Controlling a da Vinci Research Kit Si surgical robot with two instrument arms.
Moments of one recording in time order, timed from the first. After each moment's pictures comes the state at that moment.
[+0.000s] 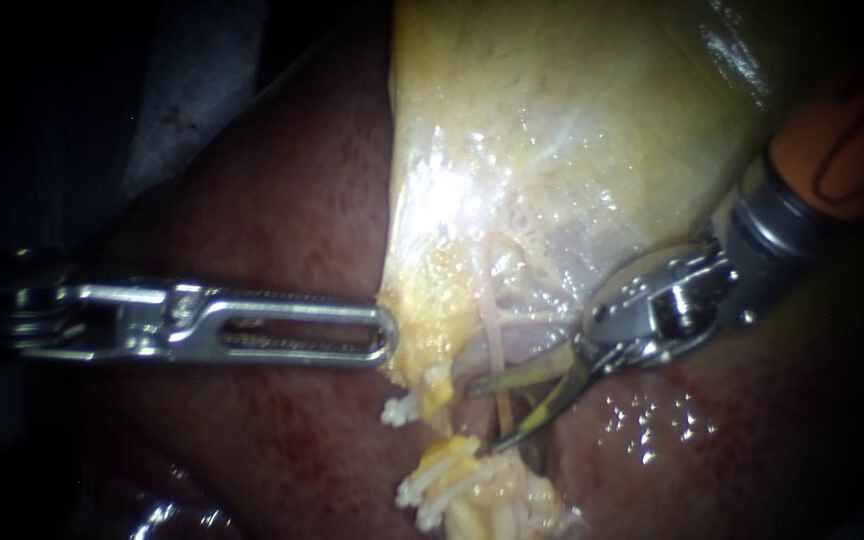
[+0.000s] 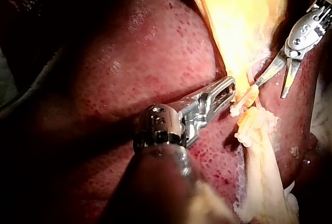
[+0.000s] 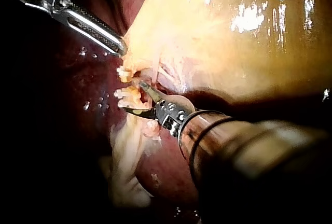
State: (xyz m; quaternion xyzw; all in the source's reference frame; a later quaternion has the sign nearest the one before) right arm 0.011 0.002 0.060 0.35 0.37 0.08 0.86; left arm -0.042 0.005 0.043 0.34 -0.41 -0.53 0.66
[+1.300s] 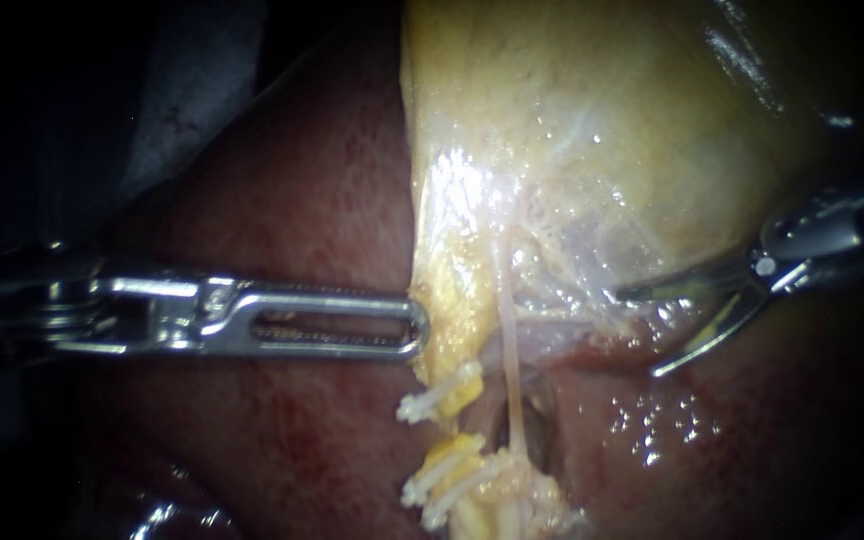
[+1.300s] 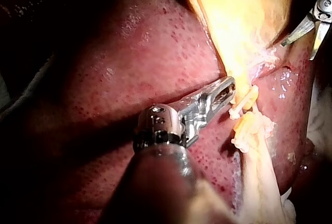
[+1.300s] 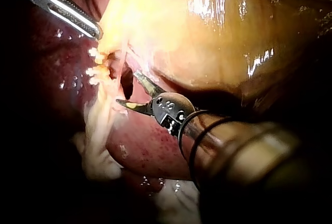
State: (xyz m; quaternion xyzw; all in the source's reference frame) right arm 0.003 0.008 0.055 0.31 0.39 0.10 0.86; left arm -0.044 0.006 0.043 0.33 -0.42 -0.52 0.66
